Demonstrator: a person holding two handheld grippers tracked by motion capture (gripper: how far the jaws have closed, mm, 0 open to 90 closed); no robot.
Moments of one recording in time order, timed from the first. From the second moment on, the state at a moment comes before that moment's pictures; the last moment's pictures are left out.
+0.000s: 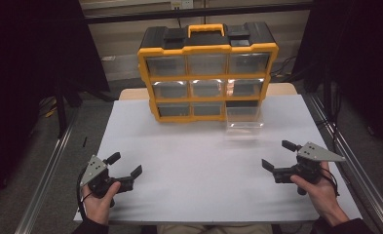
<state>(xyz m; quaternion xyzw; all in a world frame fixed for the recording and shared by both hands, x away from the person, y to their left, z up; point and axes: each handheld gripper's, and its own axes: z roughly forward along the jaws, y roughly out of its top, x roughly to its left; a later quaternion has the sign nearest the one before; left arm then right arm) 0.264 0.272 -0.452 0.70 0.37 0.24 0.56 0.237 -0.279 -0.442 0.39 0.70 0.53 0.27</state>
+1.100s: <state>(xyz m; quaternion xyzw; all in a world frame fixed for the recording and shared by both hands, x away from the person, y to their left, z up) 0.265 0.275 -0.451 0.70 0.37 0.24 0.56 0.277 -0.244 -0.431 0.38 0.71 0.53 0.26</state>
